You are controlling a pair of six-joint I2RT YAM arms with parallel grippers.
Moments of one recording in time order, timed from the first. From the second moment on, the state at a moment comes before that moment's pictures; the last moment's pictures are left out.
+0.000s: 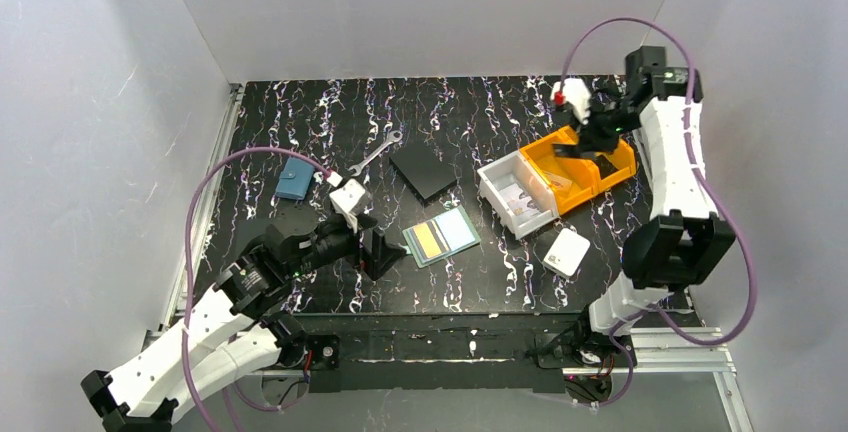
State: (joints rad) left arm -0.79 0.64 0.71 -0.40 0.17 -0.19; right arm -0.02 1.63 1.81 -1.42 -0.56 -1.27
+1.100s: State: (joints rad) left arm -0.79 0.64 0.62 -0.38 0.12 -0.11; right arm -0.27 2.11 1.95 -1.31 -0.36 -1.46
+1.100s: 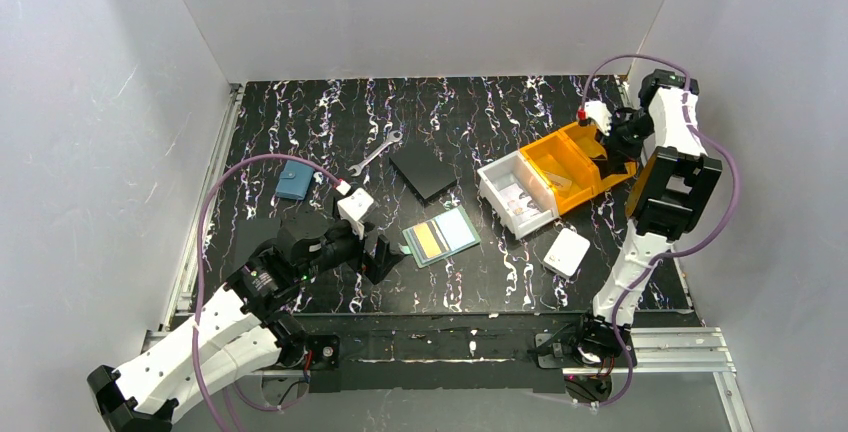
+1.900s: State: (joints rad) left arm -0.79 0.66 0.61 -0.37 0.12 -0.11; right arm -0.30 1.99 1.73 -1.43 -0.46 -1.55
